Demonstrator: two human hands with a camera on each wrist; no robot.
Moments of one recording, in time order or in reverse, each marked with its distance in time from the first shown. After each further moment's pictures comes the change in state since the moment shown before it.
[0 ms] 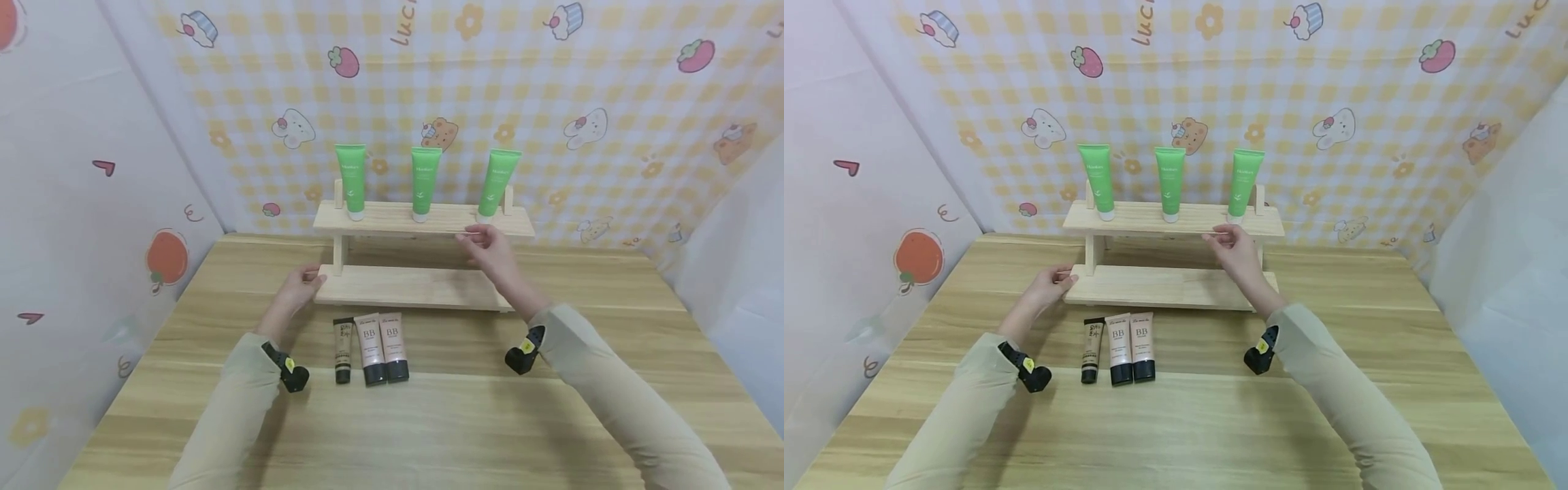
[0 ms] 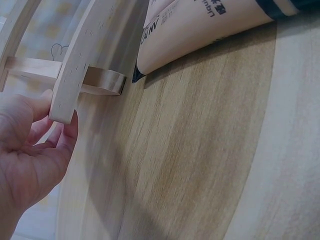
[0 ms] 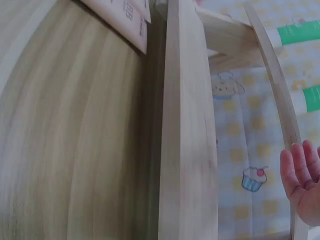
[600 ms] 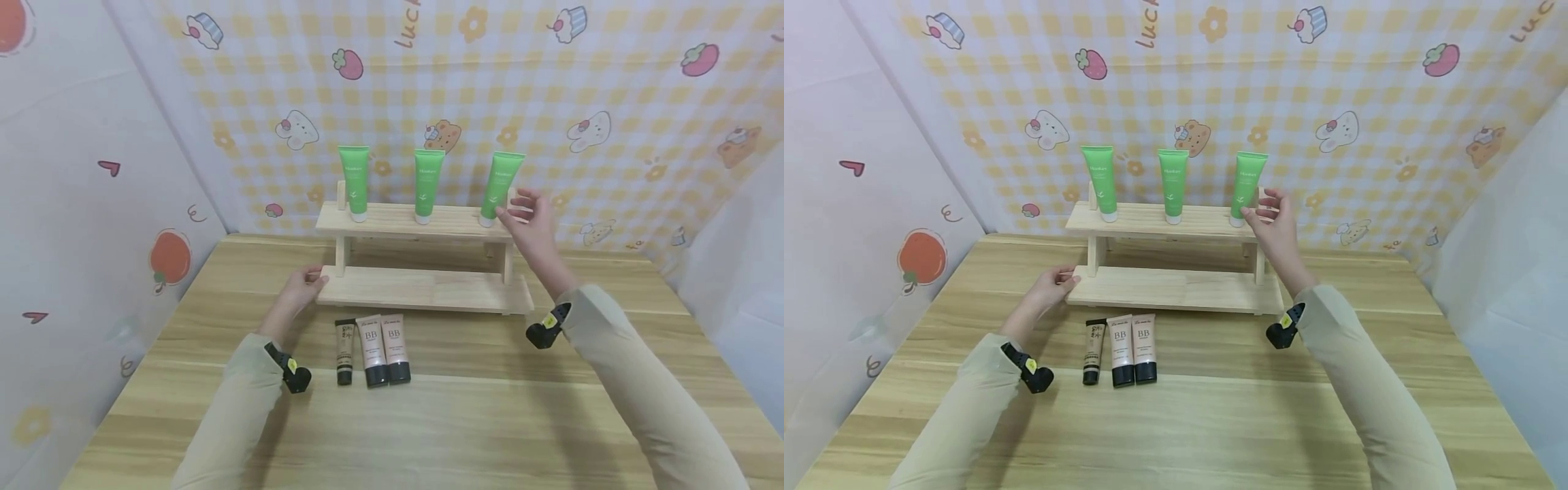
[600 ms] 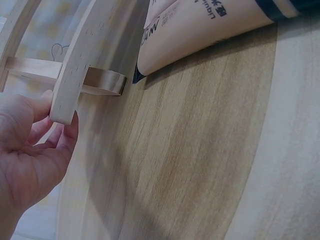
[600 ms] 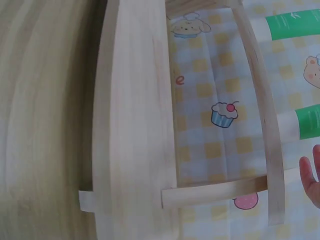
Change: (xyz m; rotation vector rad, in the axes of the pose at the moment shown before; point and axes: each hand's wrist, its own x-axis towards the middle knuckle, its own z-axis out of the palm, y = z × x) left_hand -0.002 0.003 0.000 0.001 0.012 0.001; right_hand 0.026 -0.004 -0.047 0.020 0.271 -0.164
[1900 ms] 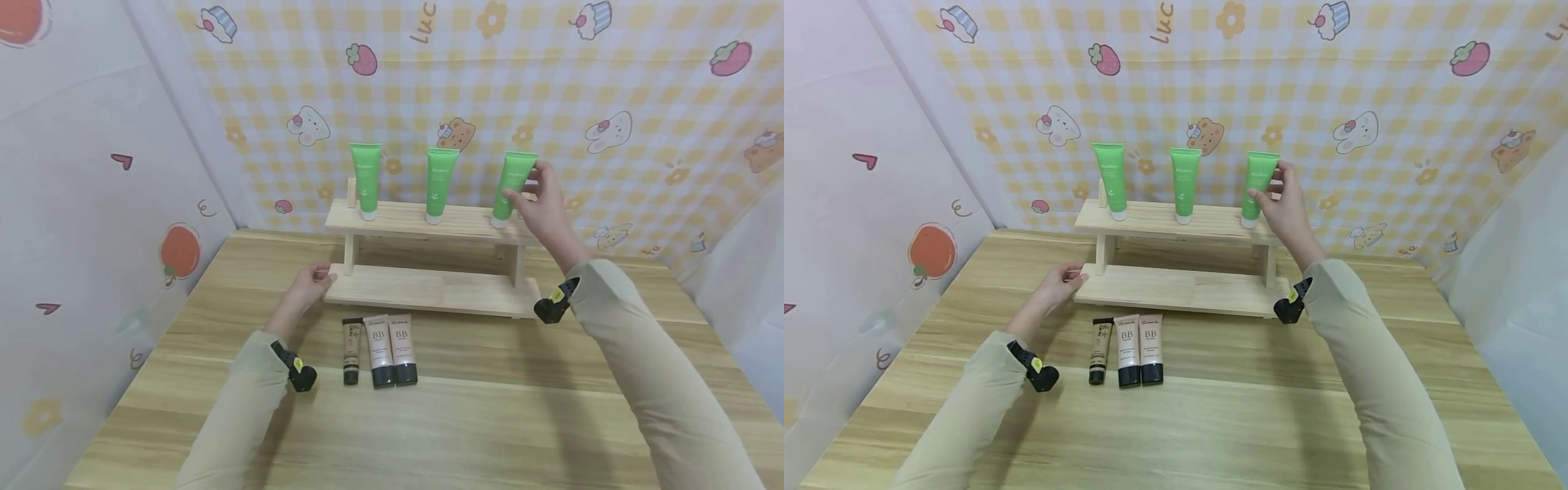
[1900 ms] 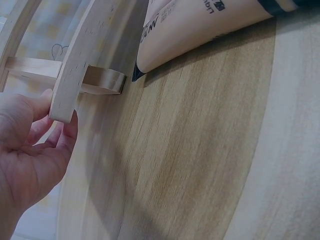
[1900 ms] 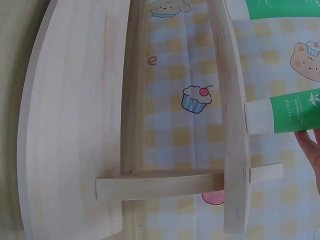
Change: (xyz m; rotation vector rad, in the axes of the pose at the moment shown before) left_hand 0.003 -0.004 -0.001 0.026 0.015 0.007; right_hand 0.033 -0.021 0.001 -0.133 -0.147 -0.142
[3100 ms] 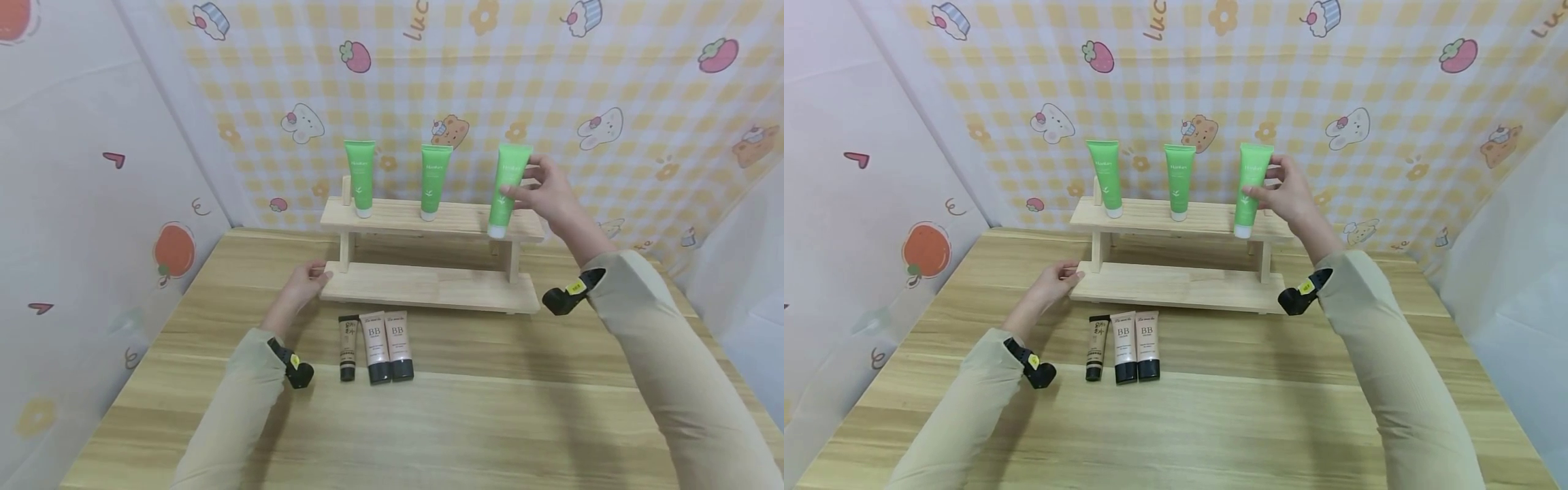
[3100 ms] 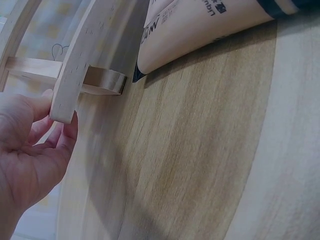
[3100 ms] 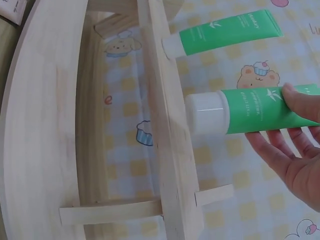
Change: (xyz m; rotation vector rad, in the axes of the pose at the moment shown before) left_hand -0.001 0.002 -0.001 -0.030 -0.026 0.000; right_hand -0.004 -0.035 -0.023 0.032 -0.183 0.216
